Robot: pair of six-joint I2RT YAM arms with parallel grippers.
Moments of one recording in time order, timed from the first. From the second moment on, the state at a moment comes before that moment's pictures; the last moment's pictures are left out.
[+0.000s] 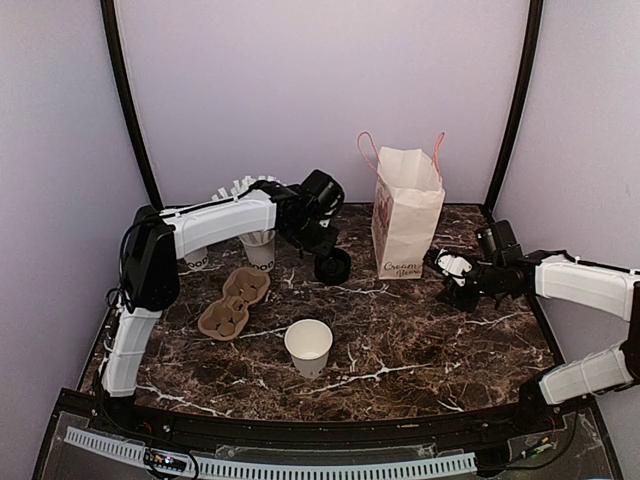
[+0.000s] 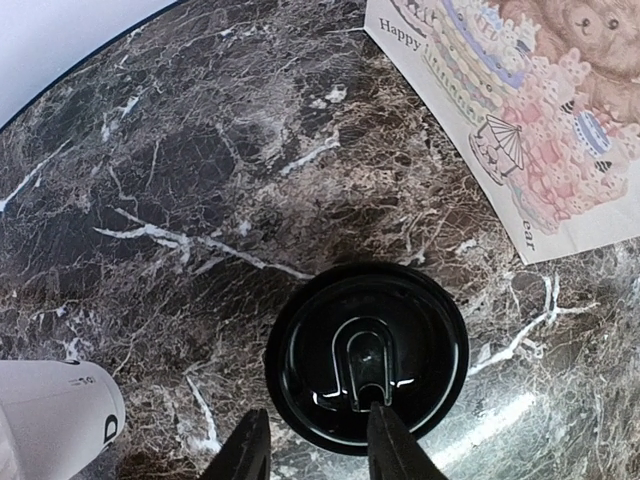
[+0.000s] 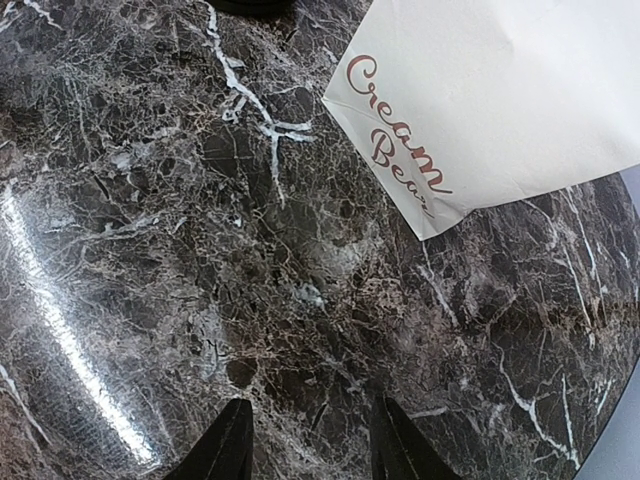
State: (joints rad) left arm -0.80 2.28 2.09 -0.79 -0.22 -0.27; right arm 0.35 1.24 0.69 -0.35 -0.21 -0.65
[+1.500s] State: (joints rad) left arm -0.72 2.40 2.18 -0.81 -0.06 -0.30; right arm 0.36 1.23 0.68 -0.35 -0.20 -0.66
